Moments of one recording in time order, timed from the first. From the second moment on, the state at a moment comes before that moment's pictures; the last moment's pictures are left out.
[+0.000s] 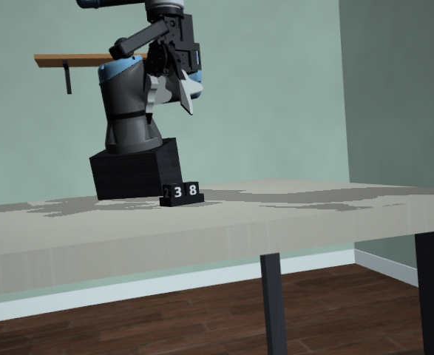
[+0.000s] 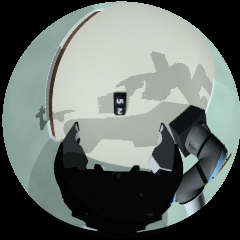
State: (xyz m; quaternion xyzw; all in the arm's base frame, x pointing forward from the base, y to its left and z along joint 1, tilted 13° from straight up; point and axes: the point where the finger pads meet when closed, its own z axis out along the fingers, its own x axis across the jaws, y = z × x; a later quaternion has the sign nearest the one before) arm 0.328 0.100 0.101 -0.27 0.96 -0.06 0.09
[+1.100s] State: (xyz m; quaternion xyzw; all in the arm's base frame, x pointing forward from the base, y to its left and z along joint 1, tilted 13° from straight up) arm 0.335 0.100 0.098 -0.41 0.91 -0.08 0.08
